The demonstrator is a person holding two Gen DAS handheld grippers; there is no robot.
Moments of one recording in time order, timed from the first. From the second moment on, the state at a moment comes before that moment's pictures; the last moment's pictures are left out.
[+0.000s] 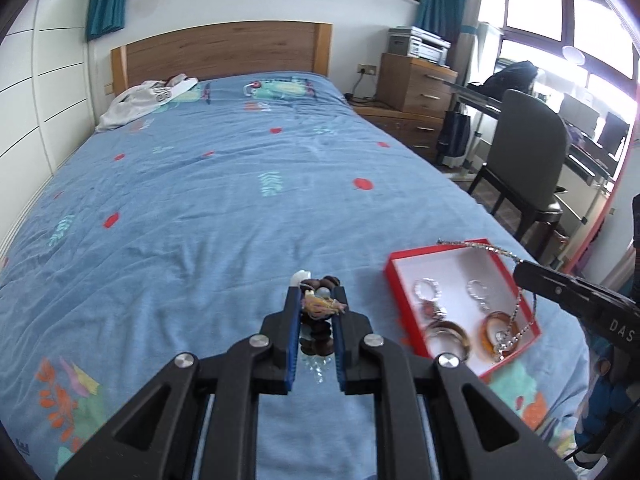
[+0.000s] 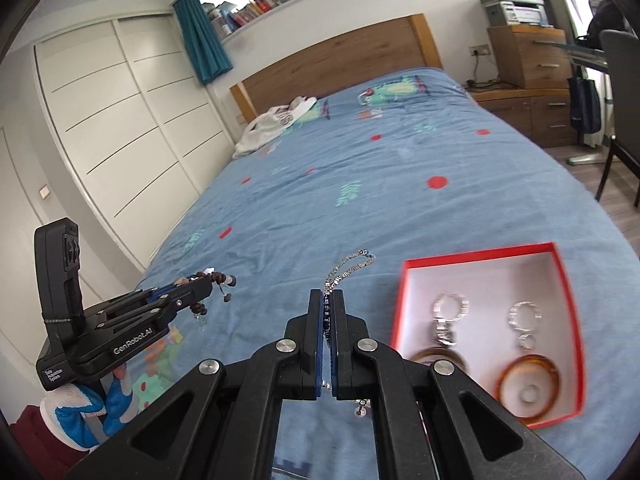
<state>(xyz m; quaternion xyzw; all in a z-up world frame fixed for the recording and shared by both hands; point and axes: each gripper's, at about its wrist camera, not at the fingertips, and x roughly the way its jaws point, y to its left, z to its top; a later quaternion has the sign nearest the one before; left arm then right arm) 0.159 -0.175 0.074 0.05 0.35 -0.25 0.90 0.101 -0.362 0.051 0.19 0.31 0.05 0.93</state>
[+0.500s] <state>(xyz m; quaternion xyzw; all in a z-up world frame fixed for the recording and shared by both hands) 0.177 -0.344 0.025 0.06 0.40 -0.33 0.85 0.121 -0.476 0.001 0.18 0.34 -0.03 0.92</state>
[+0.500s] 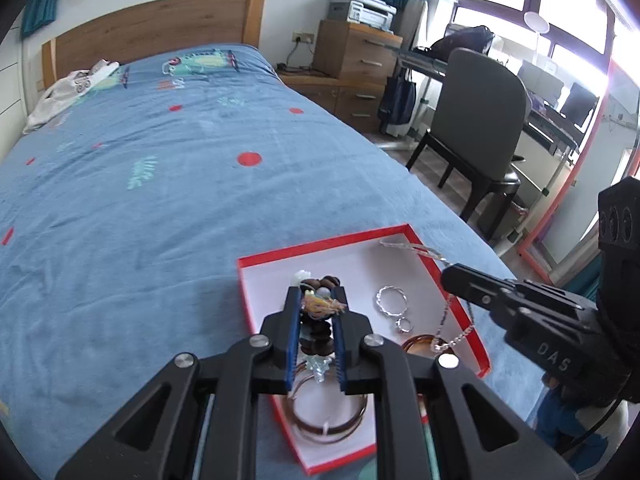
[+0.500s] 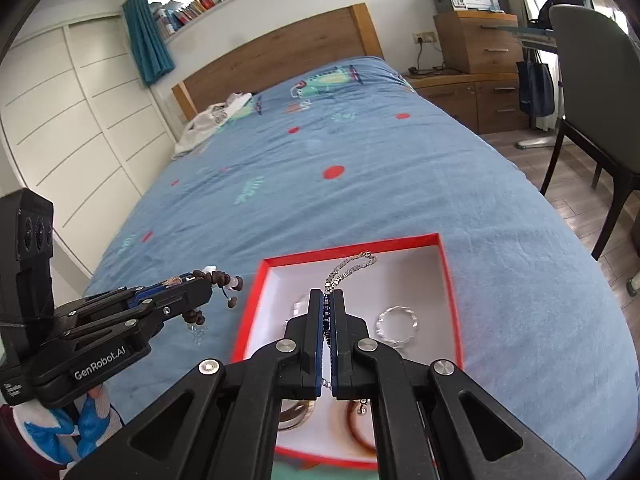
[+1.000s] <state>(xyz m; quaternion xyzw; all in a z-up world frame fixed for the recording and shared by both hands) 0.189 -0.416 -0.052 0.10 0.45 -0.35 0.81 0.153 -0.513 -0.060 0.19 0.38 -0.05 0.91</state>
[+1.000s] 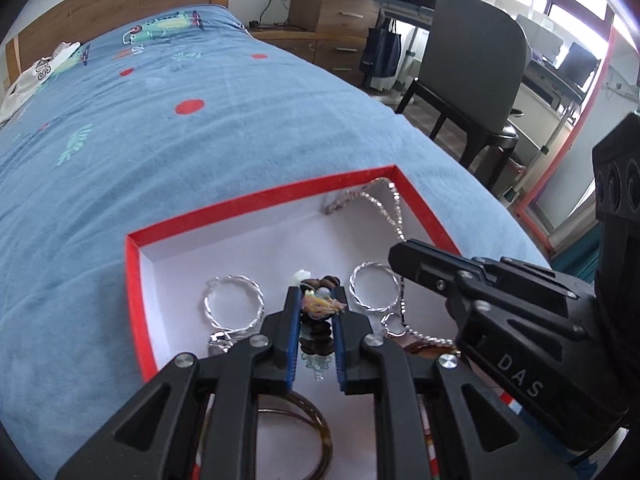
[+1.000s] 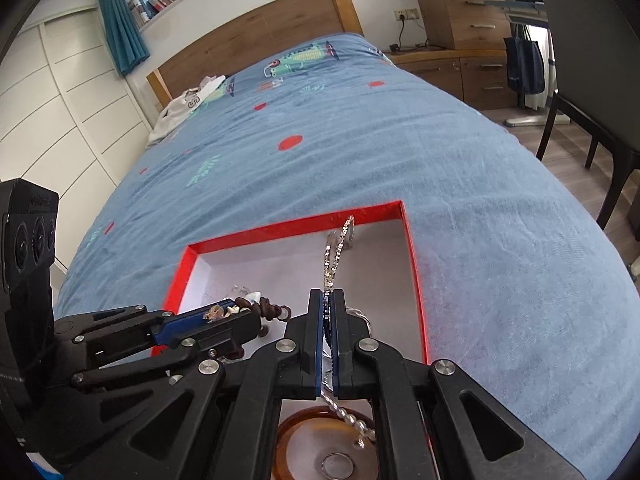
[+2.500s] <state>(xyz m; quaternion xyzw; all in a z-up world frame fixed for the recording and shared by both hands) 0.195 -0.395 -0.055 0.08 0.45 -0.33 0.83 0.152 -0.517 -0.063 0.17 0.37 -0.06 0.91</state>
